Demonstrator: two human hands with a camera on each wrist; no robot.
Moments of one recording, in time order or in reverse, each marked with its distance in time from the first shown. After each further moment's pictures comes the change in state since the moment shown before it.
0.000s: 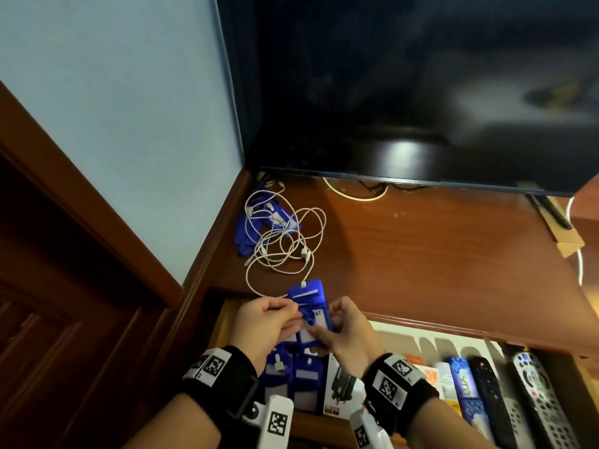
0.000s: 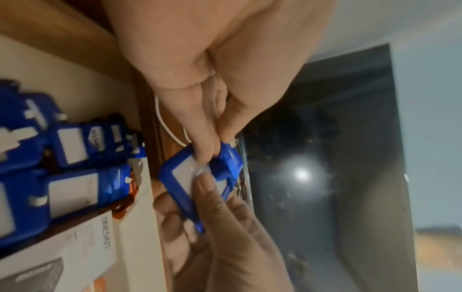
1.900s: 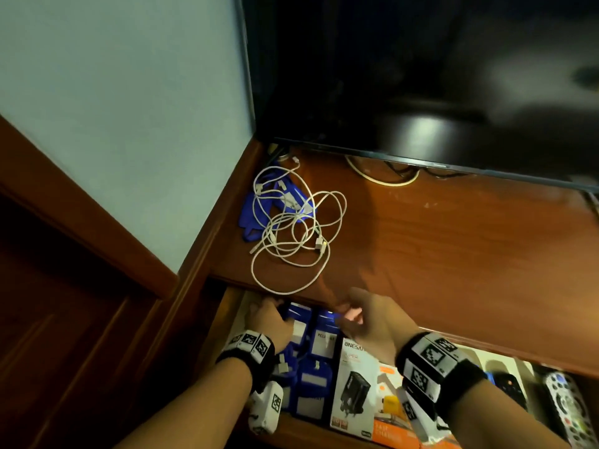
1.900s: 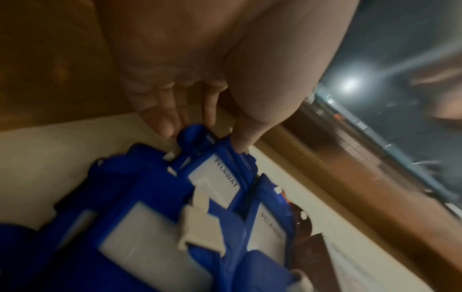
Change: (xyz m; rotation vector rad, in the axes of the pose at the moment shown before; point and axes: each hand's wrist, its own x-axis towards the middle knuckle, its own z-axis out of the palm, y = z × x) left_hand 0.150 -0.093 -0.030 1.069 0.118 -0.030; right_hand 0.071 -0.001 -0.037 -1.005 -0.128 -0.150
